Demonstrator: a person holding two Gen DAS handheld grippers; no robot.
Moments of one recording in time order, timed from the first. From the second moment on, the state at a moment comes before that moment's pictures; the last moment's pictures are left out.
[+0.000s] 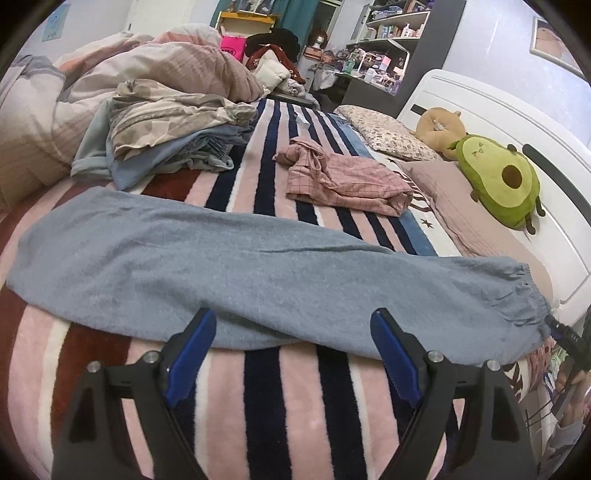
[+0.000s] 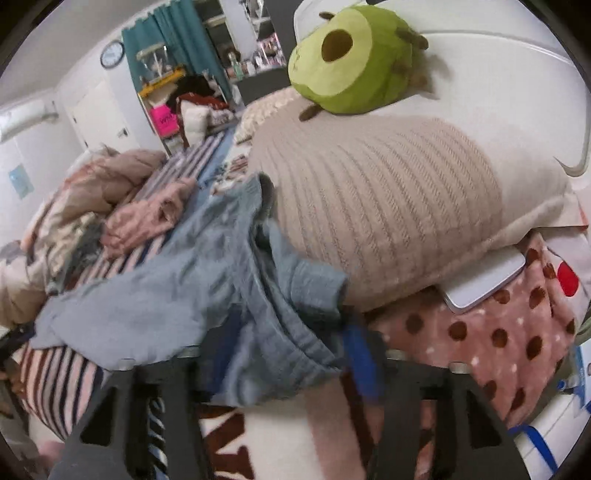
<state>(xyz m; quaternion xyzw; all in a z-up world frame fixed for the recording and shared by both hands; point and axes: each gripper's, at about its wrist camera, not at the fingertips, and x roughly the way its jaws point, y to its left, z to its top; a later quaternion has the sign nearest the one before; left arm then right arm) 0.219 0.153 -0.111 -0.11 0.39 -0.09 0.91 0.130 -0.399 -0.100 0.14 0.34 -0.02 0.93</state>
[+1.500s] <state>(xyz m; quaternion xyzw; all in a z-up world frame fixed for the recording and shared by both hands) 0.247 0.290 -0.122 -0.19 0.33 -0.04 0.92 0.302 0.073 -0.165 -0.08 0.45 0.29 0.84</state>
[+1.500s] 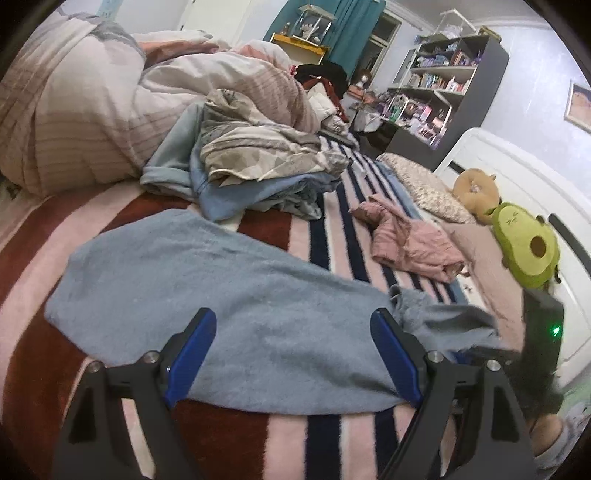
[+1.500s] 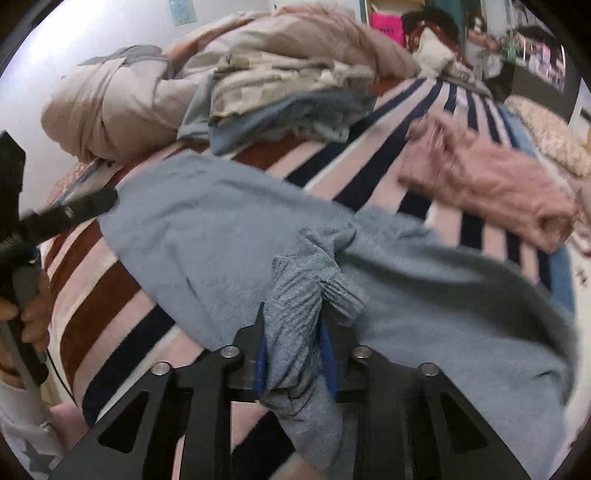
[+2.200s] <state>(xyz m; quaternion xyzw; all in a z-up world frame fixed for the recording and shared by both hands) 0.247 0.262 -0.128 -0.18 0.35 -0.05 0.92 0.331 0.018 -0.114 -0.24 0.41 0.26 0.84</state>
